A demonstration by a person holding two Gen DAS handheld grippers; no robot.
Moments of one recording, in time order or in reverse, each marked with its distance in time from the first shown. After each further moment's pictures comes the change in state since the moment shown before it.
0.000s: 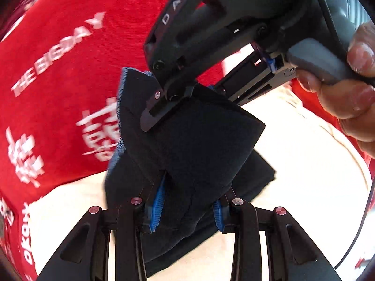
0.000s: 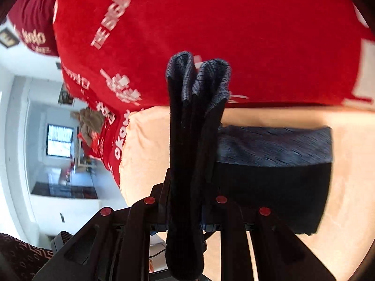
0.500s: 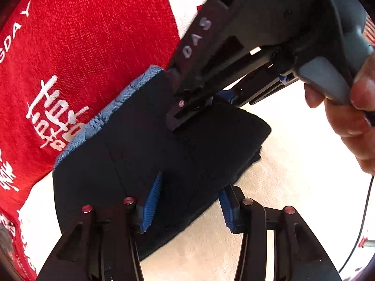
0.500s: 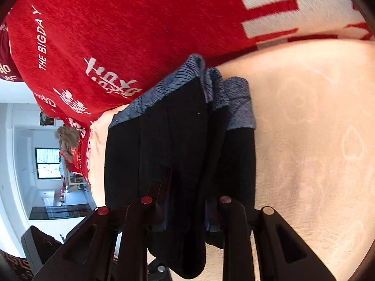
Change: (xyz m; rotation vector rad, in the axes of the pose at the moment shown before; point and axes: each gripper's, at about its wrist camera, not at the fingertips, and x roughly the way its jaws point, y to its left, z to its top) left arm 0.078 -0.060 -0.016 0.099 0.194 -0.037; right arm 0.021 -0.133 -0.027 0.137 -0.013 -0.087
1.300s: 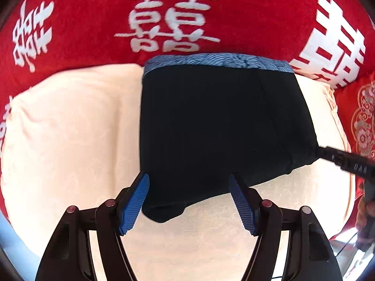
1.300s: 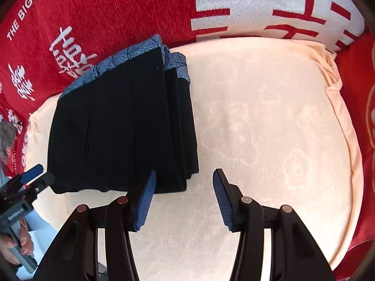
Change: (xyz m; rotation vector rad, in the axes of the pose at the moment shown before) left arm -0.037 0.152 -0.090 -0.576 0.189 -0.094; right arm -0.033 0.017 -0.083 -0.026 -0.085 -0.516
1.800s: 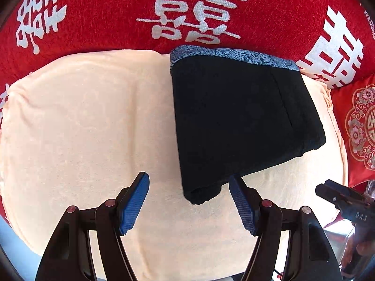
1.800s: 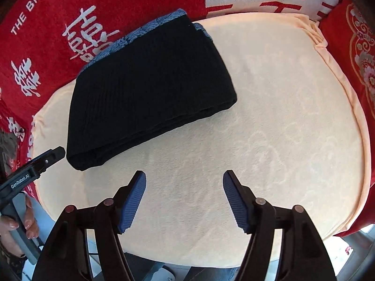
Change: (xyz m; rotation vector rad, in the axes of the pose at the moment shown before) left arm -0.011 0.055 -0.005 -0.003 0.052 -0.061; right arm -0.020 0.065 -0.068 0.118 0.025 0.014
